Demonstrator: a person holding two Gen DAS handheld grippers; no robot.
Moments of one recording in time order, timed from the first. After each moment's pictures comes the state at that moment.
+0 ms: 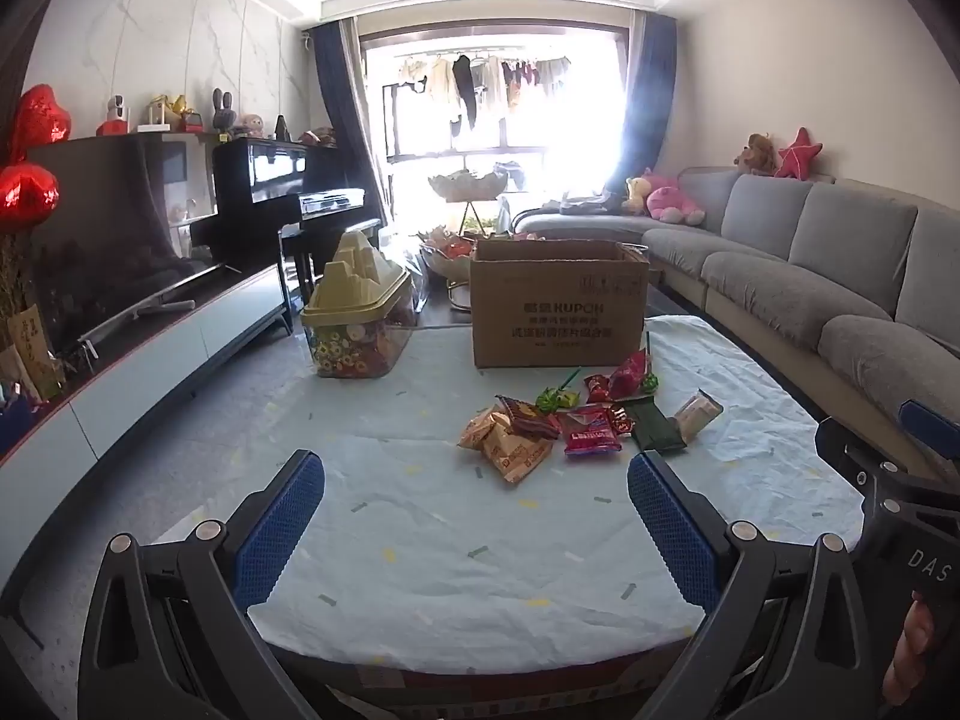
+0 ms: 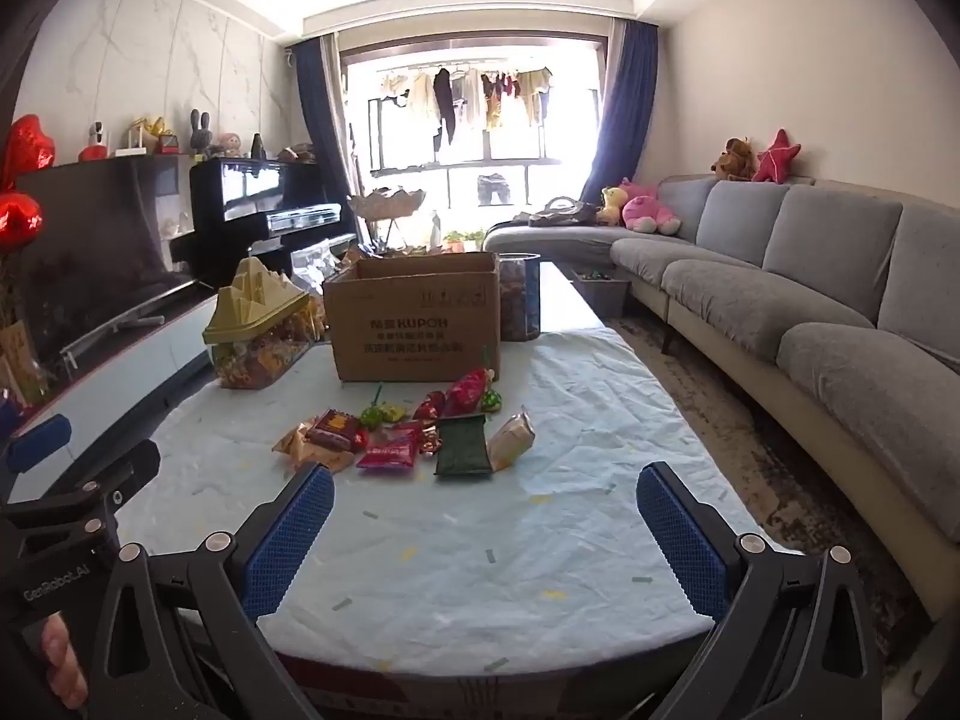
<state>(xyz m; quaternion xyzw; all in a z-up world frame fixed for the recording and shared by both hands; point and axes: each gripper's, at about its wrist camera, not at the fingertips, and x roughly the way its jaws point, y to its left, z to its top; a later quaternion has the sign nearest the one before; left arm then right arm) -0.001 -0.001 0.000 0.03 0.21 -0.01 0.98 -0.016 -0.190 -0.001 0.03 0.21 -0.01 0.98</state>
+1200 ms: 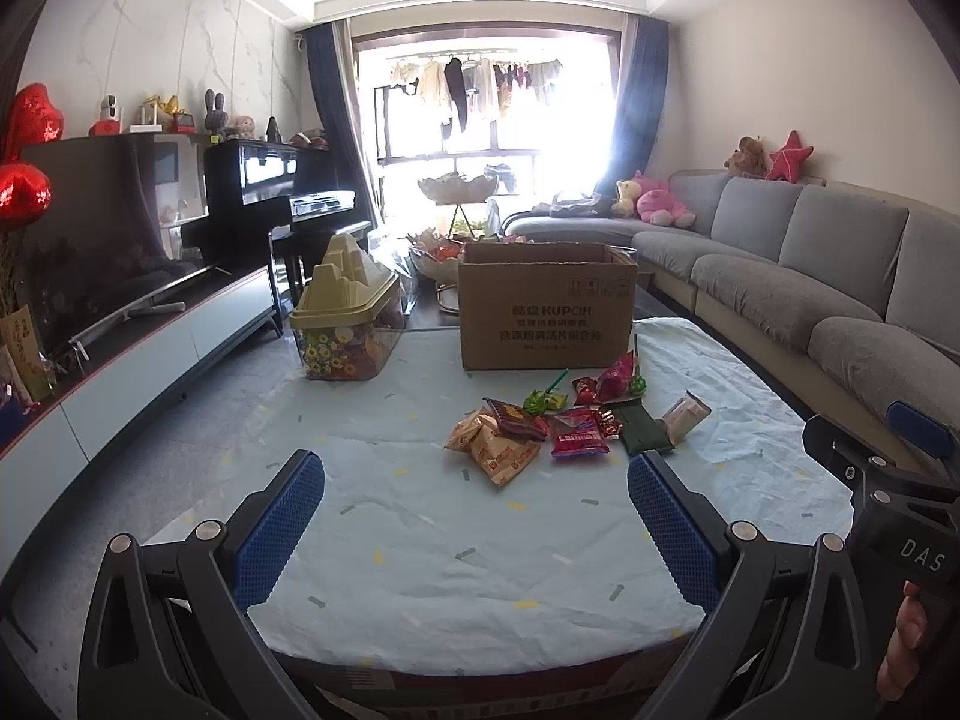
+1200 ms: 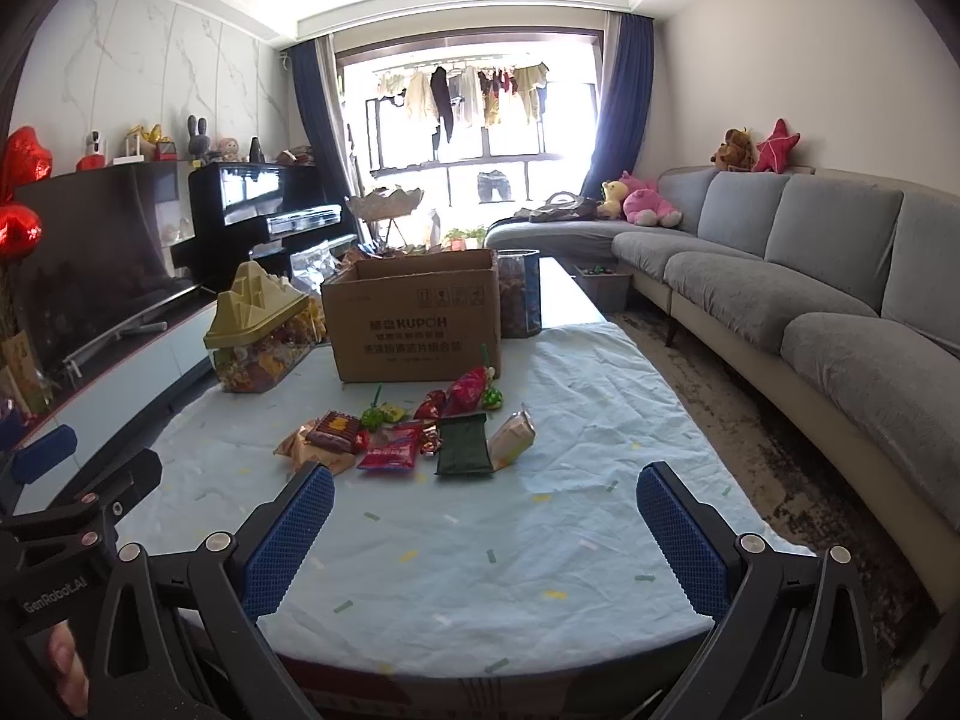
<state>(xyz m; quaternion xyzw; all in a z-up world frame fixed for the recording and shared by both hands) -0.003 -0.003 0.005 0.02 0.22 -0.02 0.98 -0.013 -0.196 -0.001 0.04 0.22 -0.01 0.97</state>
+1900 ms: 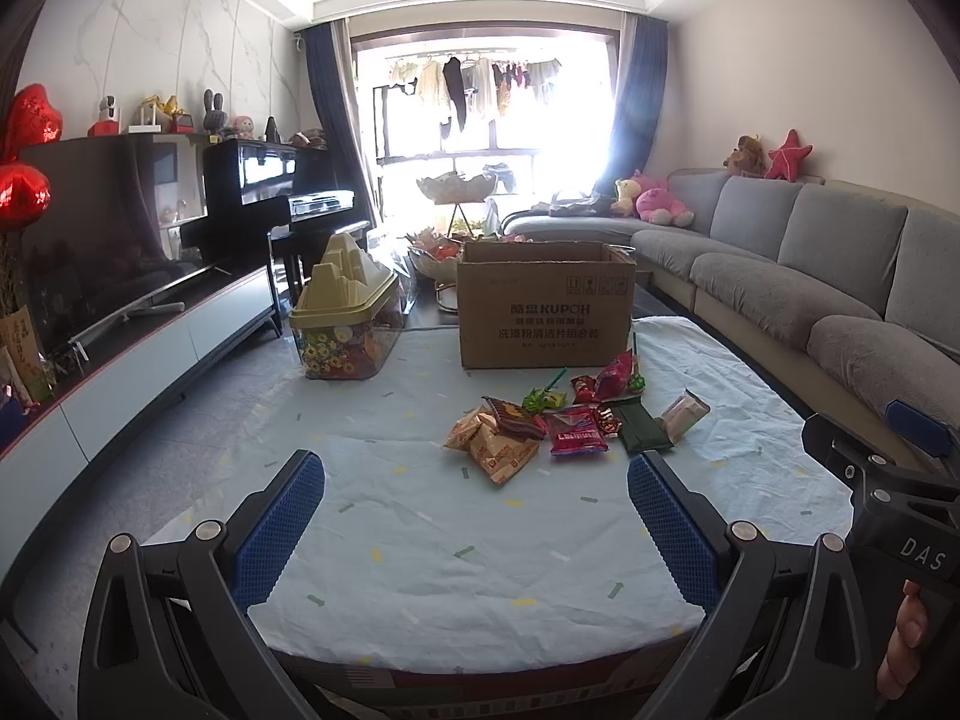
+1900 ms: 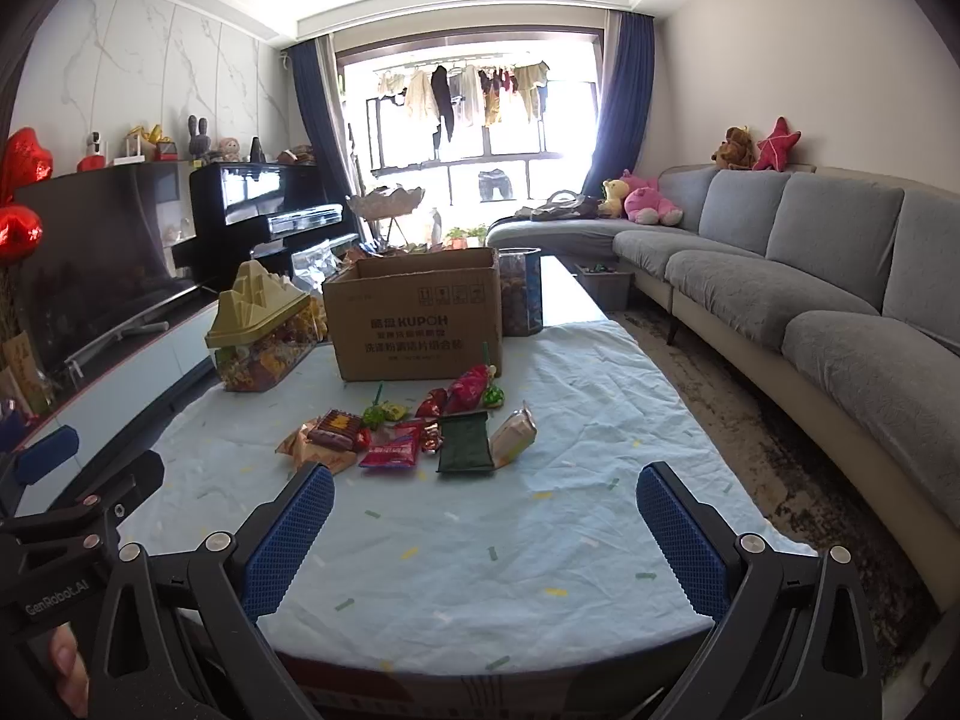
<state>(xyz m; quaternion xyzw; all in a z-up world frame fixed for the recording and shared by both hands) -0.003 -0.003 0.004 0.02 0.22 -0.02 0.98 -0.012 -0.195 -0.002 0.04 0.22 -0.01 0.97</state>
